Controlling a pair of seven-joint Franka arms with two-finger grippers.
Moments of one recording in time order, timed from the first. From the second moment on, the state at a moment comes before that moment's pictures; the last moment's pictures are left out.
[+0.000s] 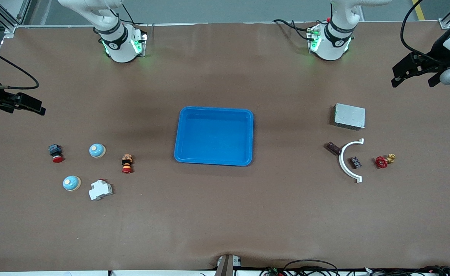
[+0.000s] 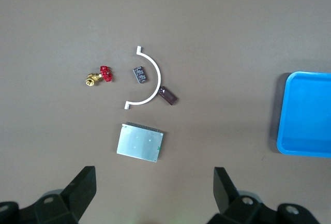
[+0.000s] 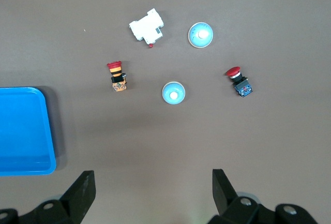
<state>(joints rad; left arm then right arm) -0.08 -0.09 -0.03 -1.57 -0.01 1.51 -0.11 -0.03 0.05 -0.03 -1.57 0.02 1.53 0.04</state>
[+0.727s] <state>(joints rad) -0.07 -0.04 -0.02 -1.58 0.00 1.51 -0.12 -0.03 0.05 -0.04 -1.57 0.02 1.53 0.04</state>
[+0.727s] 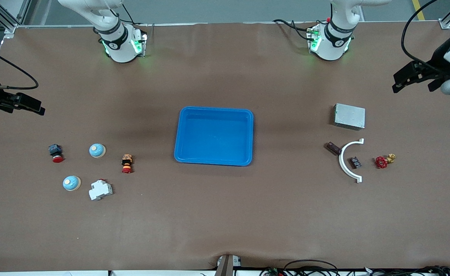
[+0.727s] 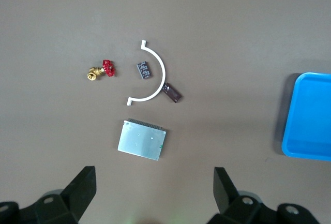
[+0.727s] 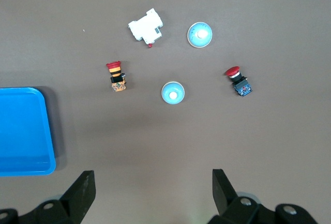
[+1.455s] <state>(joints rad) -0.01 0.04 -0.02 -1.78 0.02 1.72 -0.12 -0.03 0.06 -0.04 -1.57 0.02 1.56 0.04</state>
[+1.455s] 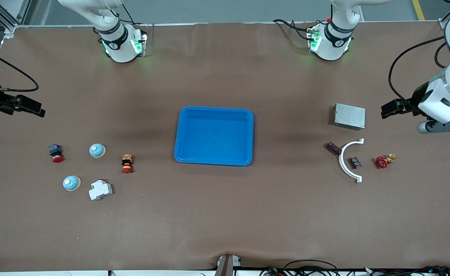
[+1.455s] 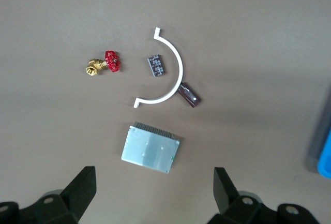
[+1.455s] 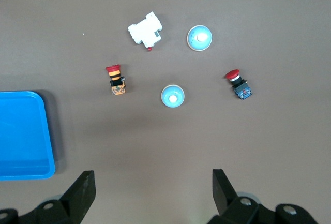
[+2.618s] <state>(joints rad) 0.03 0.28 -0.02 -2.05 0.02 2.28 -0.28 -0.02 0.18 -0.04 -1.60 0.02 1.66 0.04</state>
